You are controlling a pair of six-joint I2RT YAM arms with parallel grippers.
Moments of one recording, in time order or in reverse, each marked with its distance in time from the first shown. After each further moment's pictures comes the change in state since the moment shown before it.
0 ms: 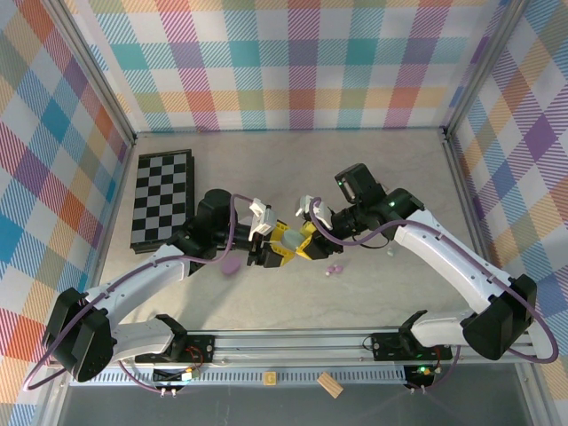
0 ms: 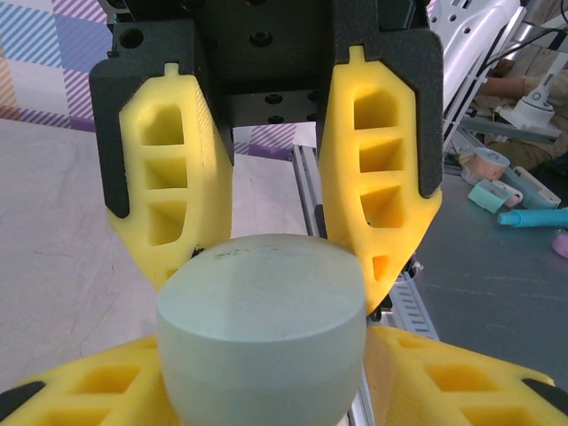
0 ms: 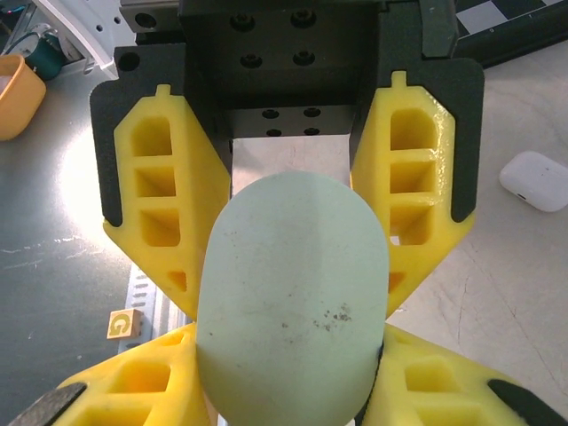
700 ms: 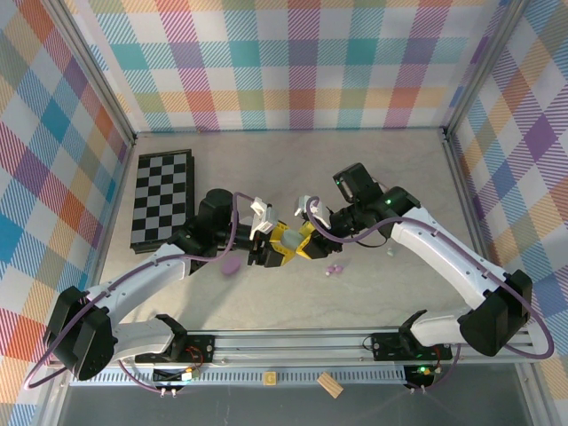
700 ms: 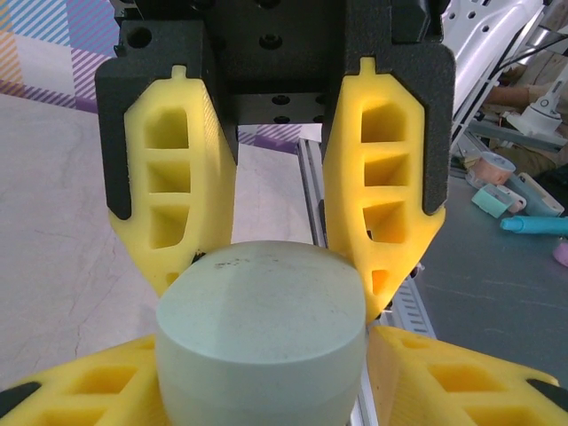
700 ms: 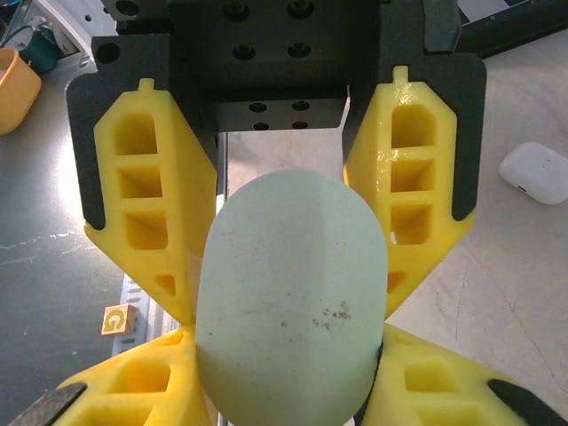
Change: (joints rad) left arm -0.001 0.010 0.005 -0.021 -0.022 -0.031; right arm 0.000 0.028 0.000 -0.003 0.000 -0.019
